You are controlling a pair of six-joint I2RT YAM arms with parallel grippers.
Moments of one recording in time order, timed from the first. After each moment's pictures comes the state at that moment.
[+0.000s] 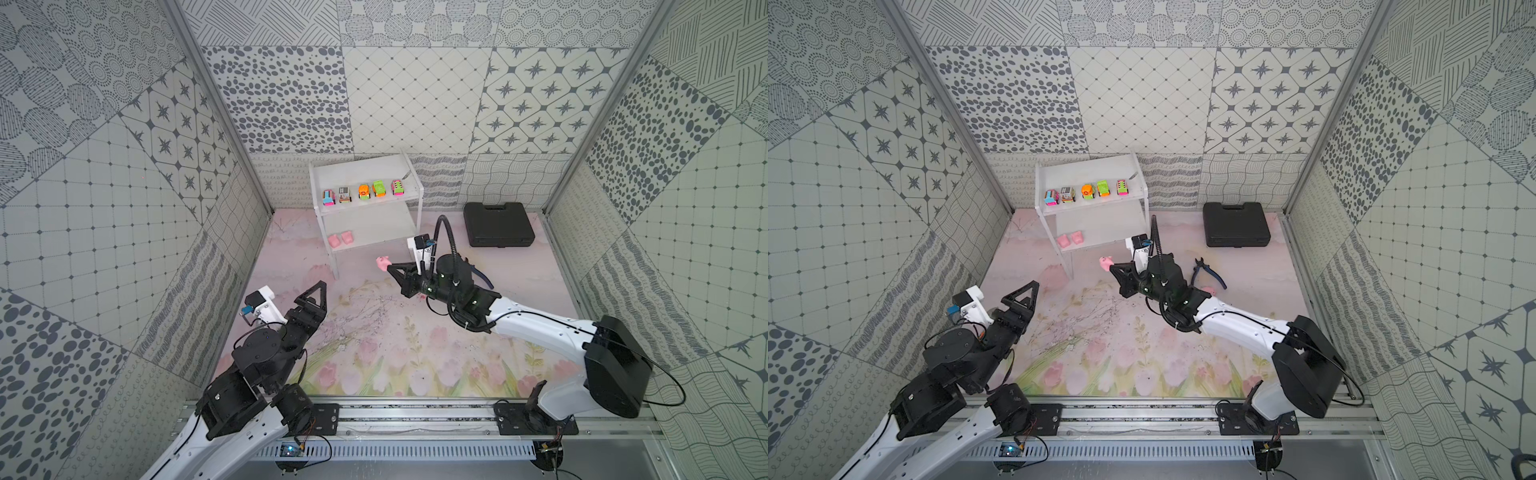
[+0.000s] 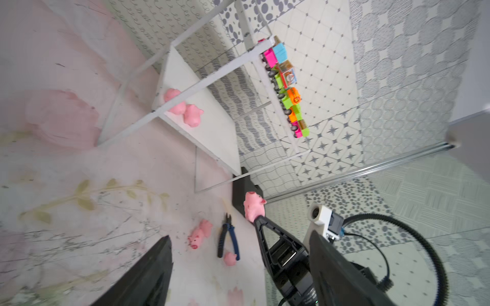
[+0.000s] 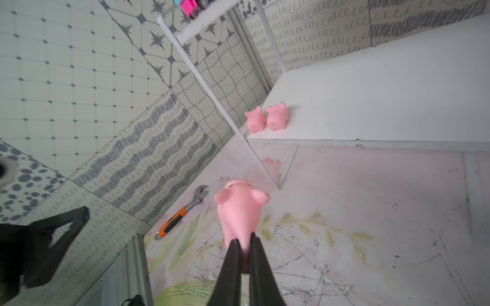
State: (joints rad) left arm -0.78 0.29 0.69 -0.58 -0.52 -1.12; right arm 0.86 1.56 1.00 0.33 -0.07 0.44
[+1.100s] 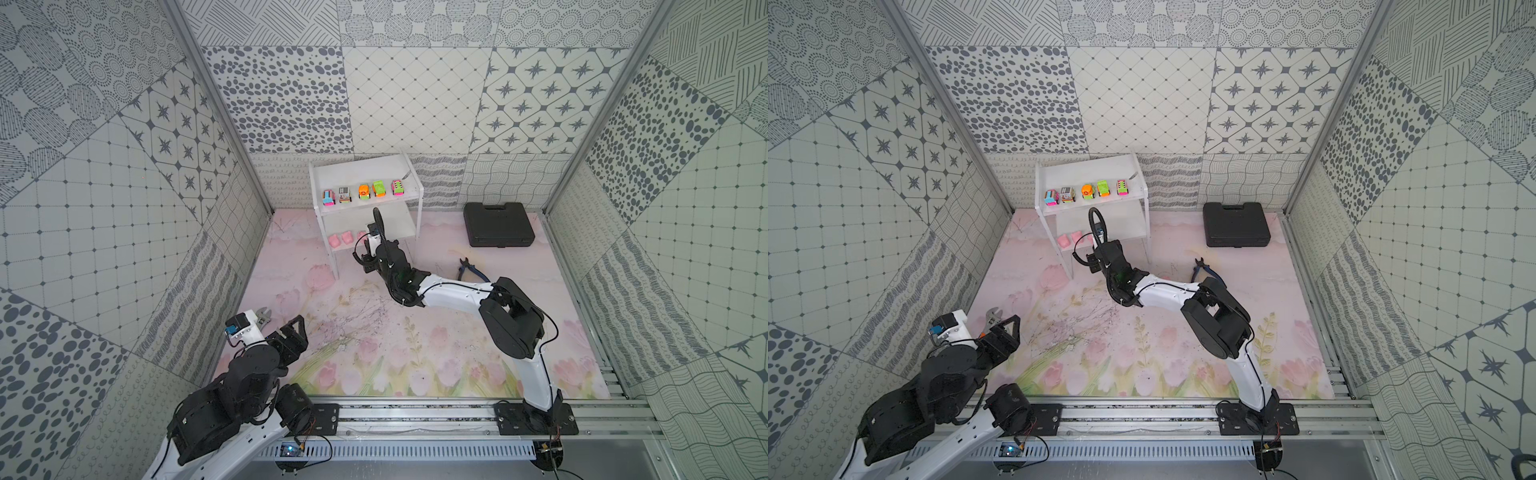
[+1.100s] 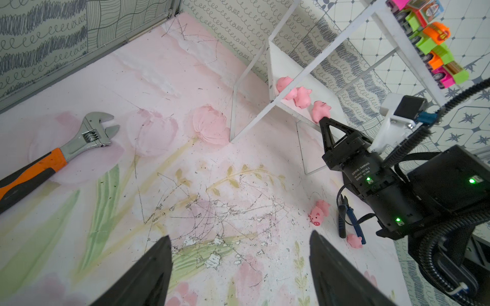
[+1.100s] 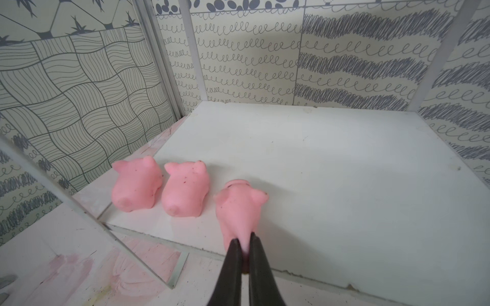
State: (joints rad) left arm -0.78 0.16 0.76 -1.14 -0.64 -1.01; right arm 0.91 2.12 1.53 0.38 0.41 0.14
